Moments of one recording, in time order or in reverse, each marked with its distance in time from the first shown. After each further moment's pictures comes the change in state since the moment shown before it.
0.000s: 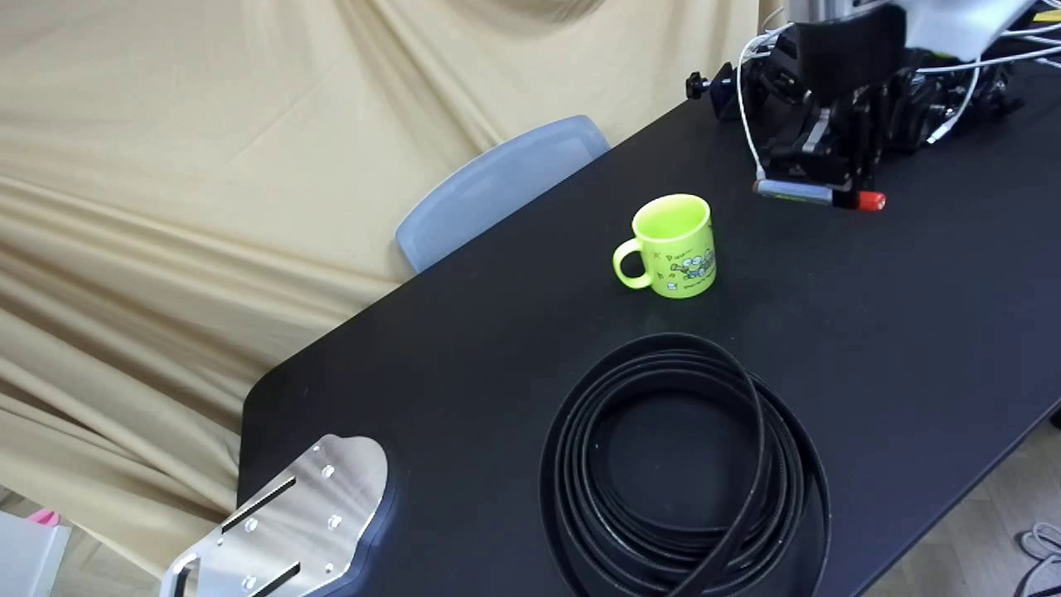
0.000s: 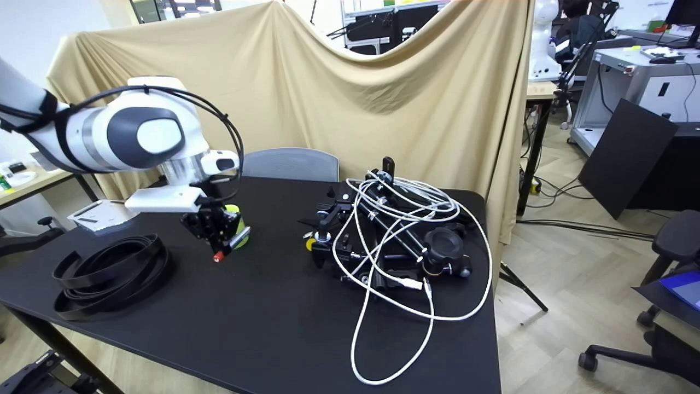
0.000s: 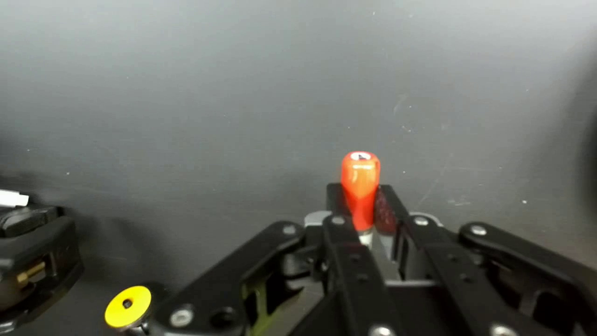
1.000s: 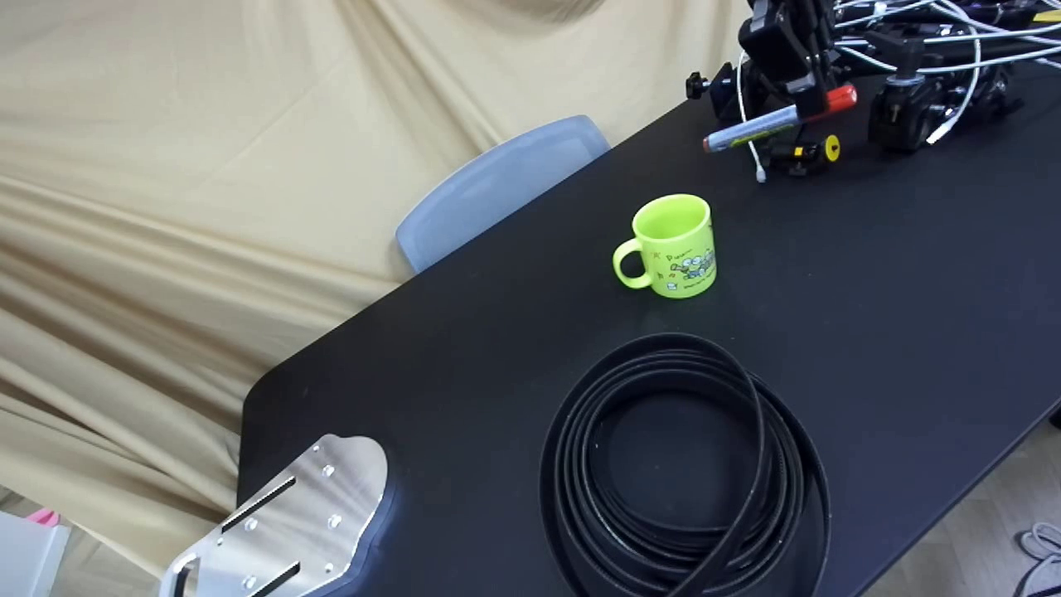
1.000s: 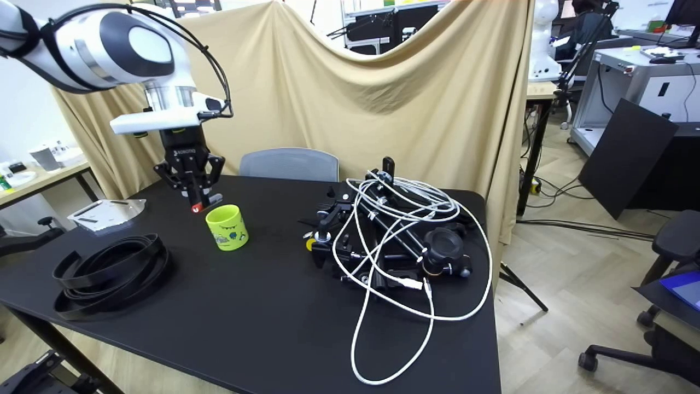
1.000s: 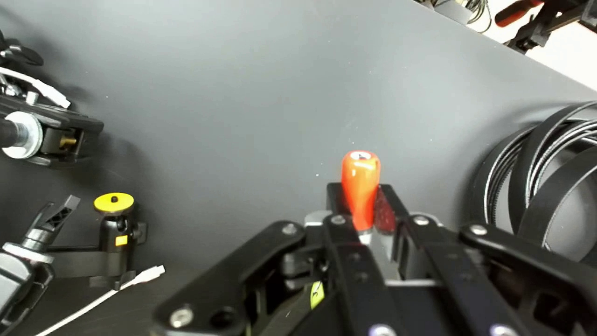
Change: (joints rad) arm 0.013 -0.014 0.071 0.348 -0.017 -0.573 -0.240
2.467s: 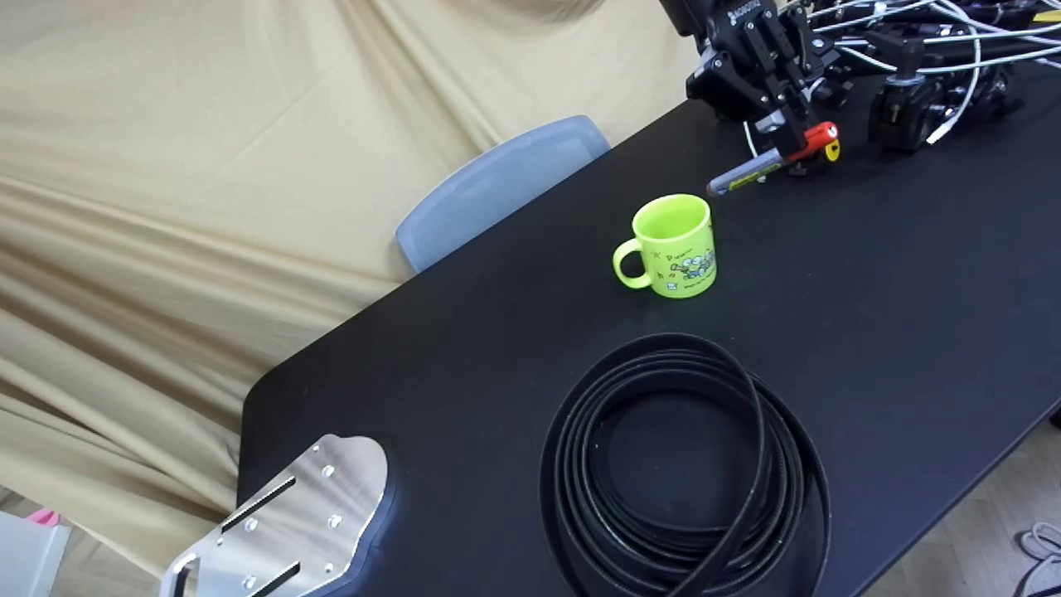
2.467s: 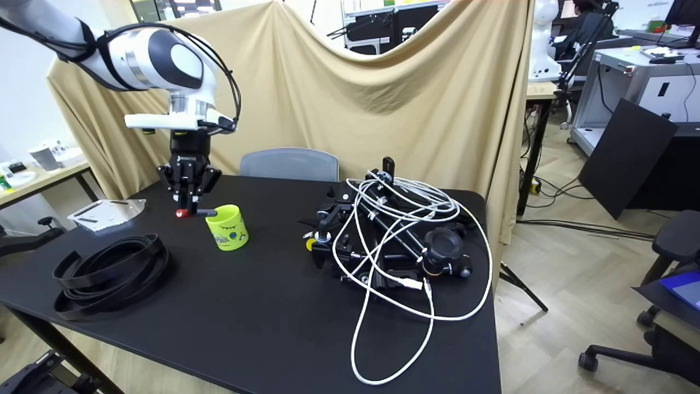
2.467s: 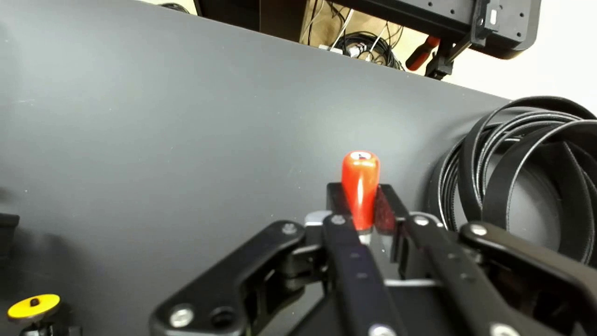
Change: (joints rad) arm 0.014 0.236 0.009 0.268 0.096 -0.314 0.158
